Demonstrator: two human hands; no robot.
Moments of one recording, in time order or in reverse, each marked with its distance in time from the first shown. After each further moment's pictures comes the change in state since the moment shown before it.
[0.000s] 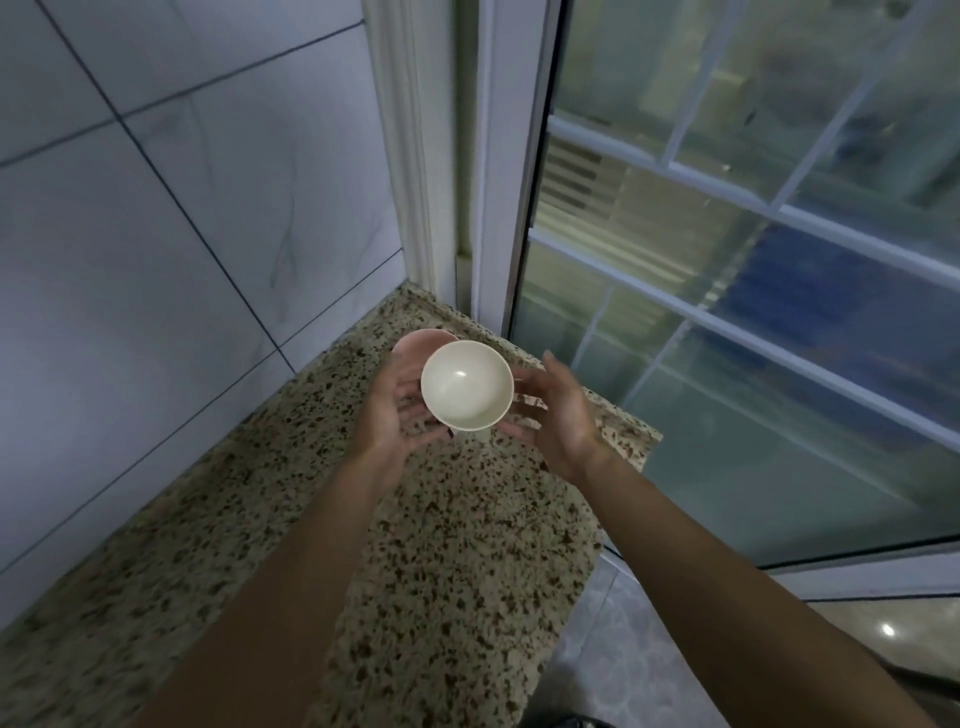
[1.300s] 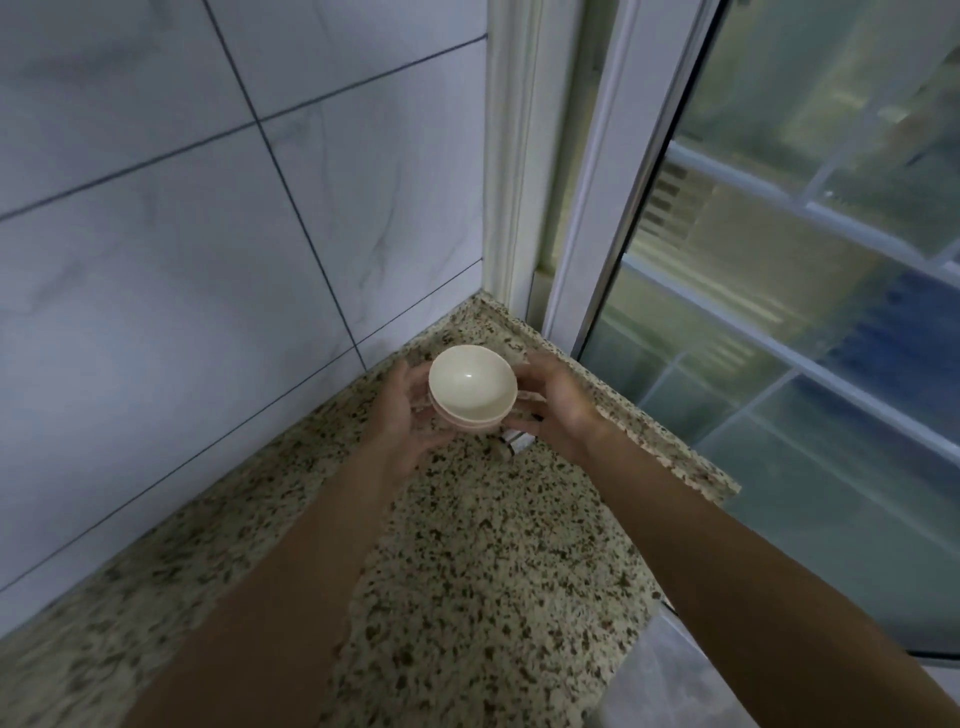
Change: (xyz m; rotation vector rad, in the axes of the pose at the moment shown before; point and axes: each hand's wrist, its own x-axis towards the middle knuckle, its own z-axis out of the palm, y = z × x) left_hand 0.032 0.019 -0.059 -0.129 0.127 -0.072; right_hand 0.054 -0.007 0.078 -0.262 -0.156 0.104
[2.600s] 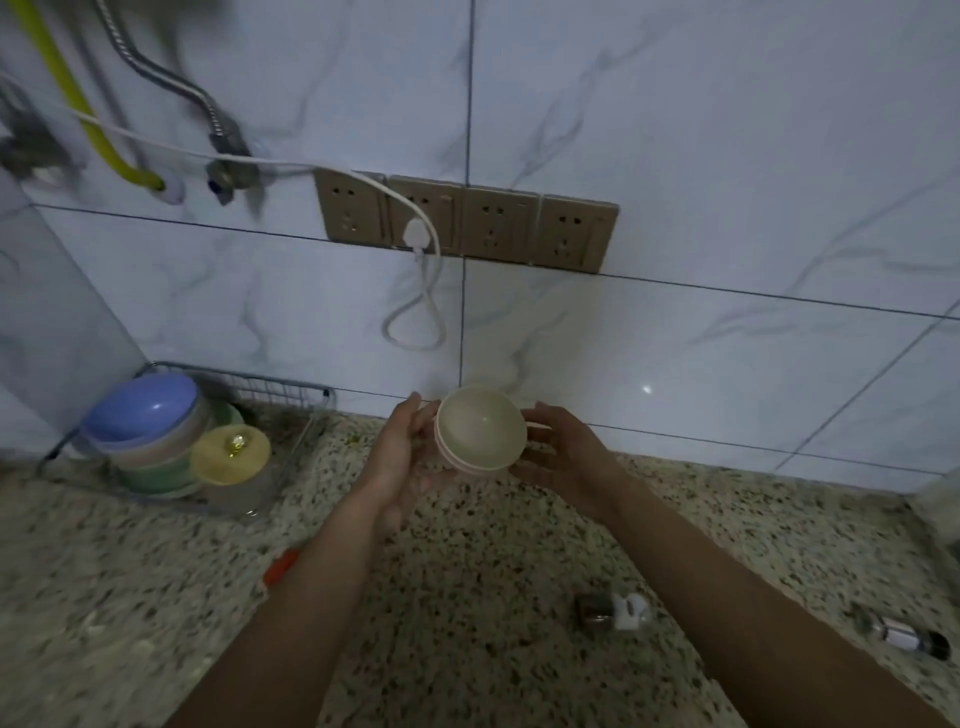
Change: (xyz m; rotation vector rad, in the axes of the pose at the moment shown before) left_hand -0.433 -0.027 -0.393 -0.396 0.546 0.396; right_hand -0.263 0.120 0.428 -0.326 -0.854 0.130
